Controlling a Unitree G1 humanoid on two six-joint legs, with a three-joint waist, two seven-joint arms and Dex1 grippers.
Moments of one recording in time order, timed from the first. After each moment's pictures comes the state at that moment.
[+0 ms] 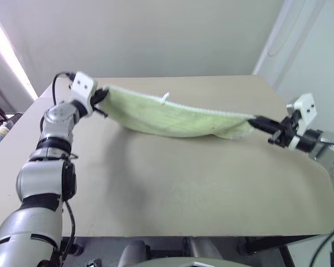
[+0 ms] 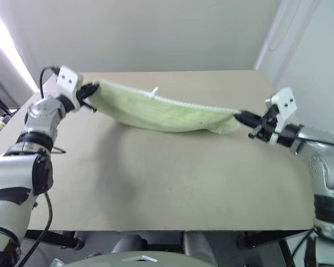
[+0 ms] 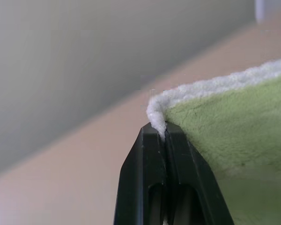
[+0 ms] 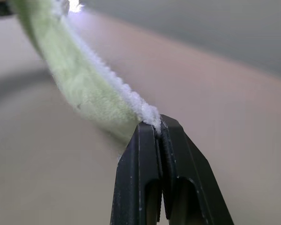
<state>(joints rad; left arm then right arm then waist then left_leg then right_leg) -0.98 0.57 0.11 1.31 0.03 -0.38 -0.72 -0.20 -0.83 -0.31 -0.18 0.58 0.64 0.85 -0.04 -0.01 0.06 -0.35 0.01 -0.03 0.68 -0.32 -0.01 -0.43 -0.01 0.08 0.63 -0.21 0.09</state>
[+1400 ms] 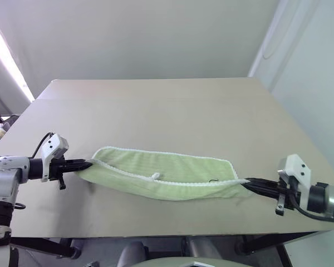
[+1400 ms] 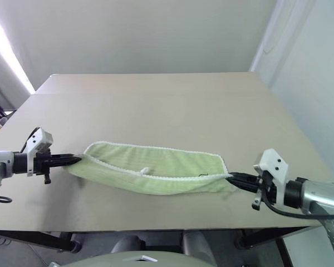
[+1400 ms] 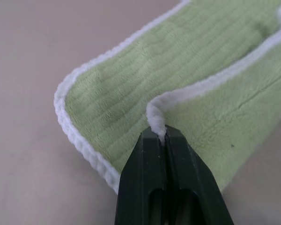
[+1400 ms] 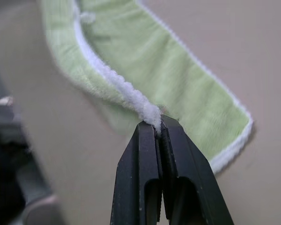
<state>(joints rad) -0.32 0.87 0.13 0.46 -0.28 0.26 -1.32 0.27 -0.88 -0.36 -0.50 0.59 0.63 0.98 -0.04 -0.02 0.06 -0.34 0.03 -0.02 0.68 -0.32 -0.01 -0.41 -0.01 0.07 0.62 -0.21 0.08</state>
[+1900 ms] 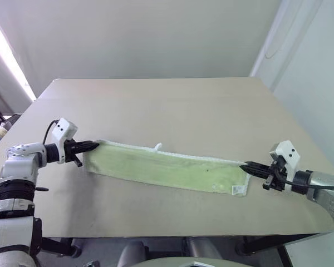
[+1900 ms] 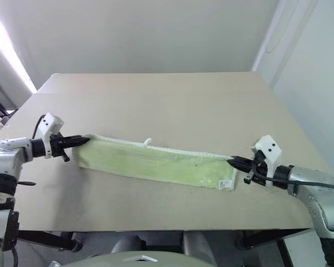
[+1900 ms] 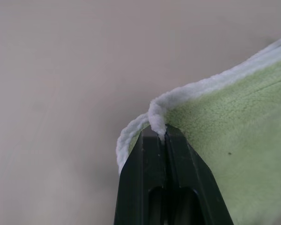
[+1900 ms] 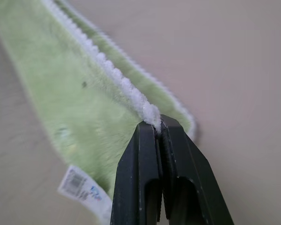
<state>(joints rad) -0.56 0.75 0.09 0.76 -0.20 0.20 -1.16 0.05 -0.83 -0.24 -0.27 0.51 0.64 0.86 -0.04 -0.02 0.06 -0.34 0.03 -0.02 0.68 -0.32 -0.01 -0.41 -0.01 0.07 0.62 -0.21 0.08</state>
